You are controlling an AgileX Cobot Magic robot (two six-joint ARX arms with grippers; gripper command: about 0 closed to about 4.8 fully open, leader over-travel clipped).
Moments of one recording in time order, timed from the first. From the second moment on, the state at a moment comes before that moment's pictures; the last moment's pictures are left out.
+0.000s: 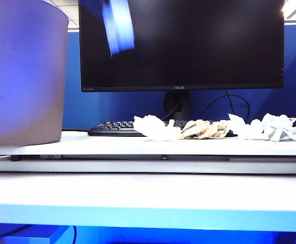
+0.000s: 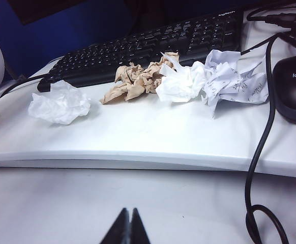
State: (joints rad) left arm -0.65 1.39 1.53 -0.69 -0.10 -0.01; right arm 0.09 0.00 0.01 -0.11 -0.24 0.31
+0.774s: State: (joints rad) left arm -0.36 1.37 1.77 -0.89 -0.51 0.24; right arm 0.09 0.00 0.01 -0.11 -0.27 0.31
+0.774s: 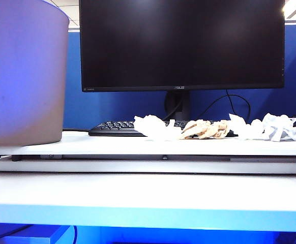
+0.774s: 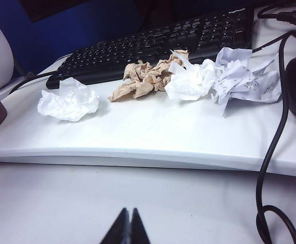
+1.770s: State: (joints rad) left arm -0.52 2.07 1.76 -0.64 0.19 0.16; right arm 0.09 0.00 0.01 -0.11 -0.29 0.31
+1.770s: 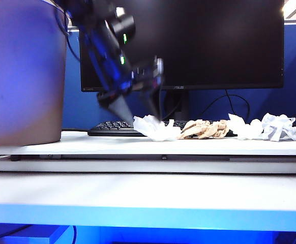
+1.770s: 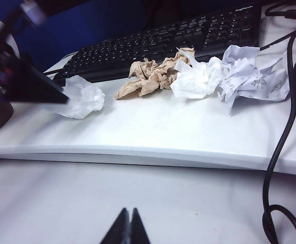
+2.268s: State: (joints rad) left arm -0.52 2.10 1.77 -0.61 0.26 0.14; right arm 0.09 0.00 0.01 -0.11 -0.29 0.31
